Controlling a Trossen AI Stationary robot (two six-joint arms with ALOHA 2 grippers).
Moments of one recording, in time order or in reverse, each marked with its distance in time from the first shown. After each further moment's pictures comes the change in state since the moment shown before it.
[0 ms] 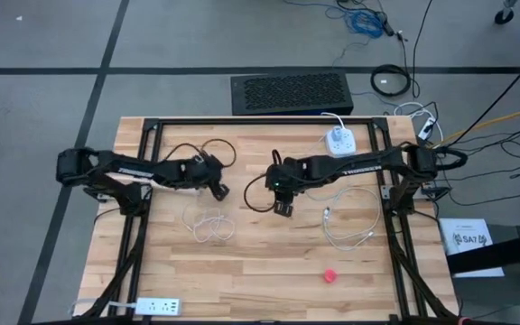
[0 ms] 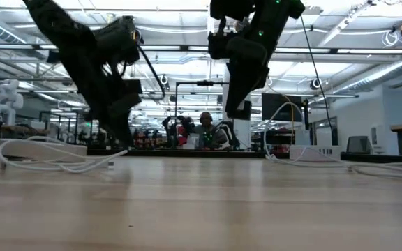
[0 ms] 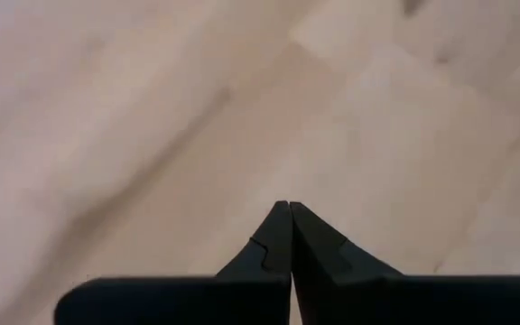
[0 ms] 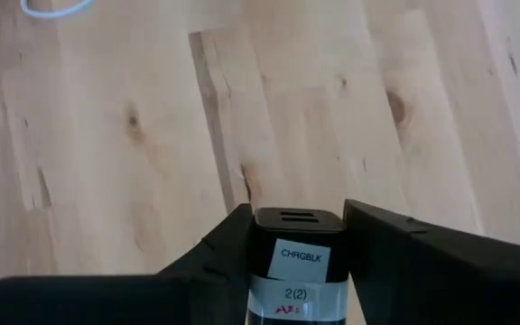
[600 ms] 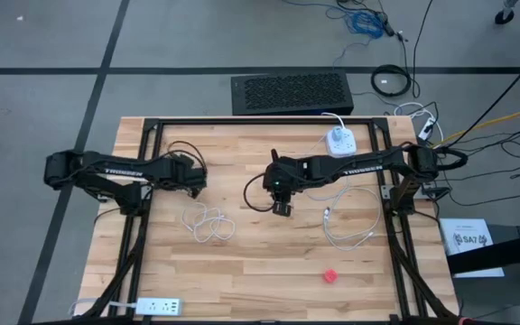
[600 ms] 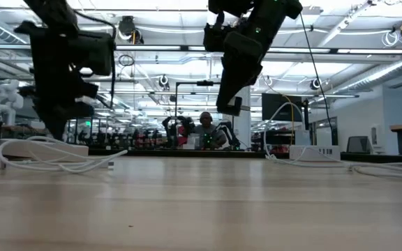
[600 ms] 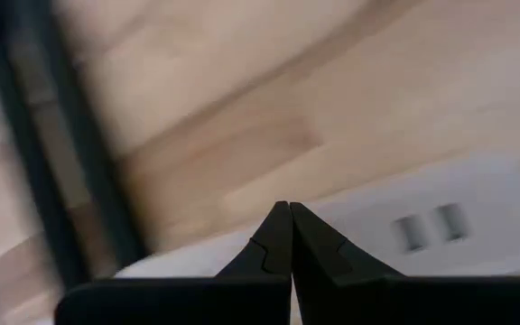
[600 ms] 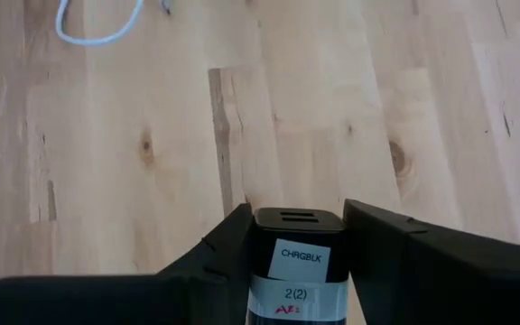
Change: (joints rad) left arm -0.025 -0.132 0.056 -0.808 -0.193 -0.433; right arm 0.002 -0.003 0.000 0.076 -0.006 -0.096
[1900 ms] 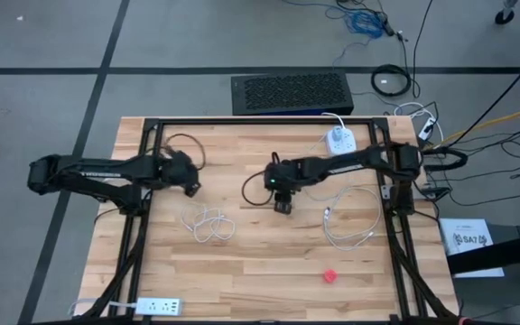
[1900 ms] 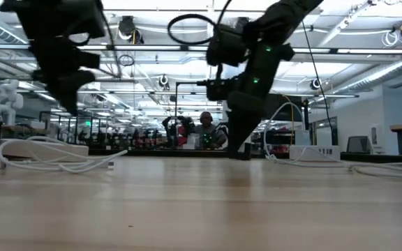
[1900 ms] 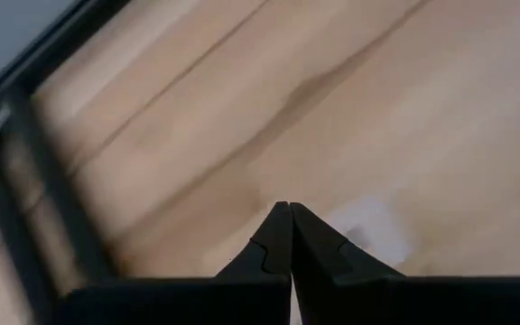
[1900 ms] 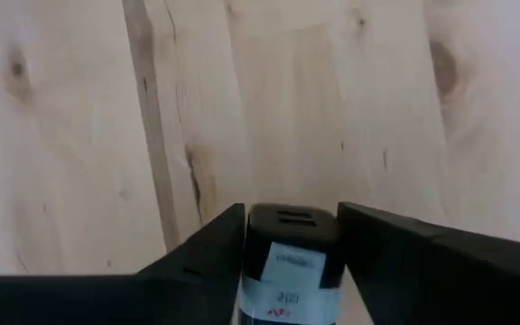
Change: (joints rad) left arm -0.055 -0.203 0.051 0.010 -0.035 0.176; right arm -0.087 0.127 -0.121 0.114 -0.070 -0.013
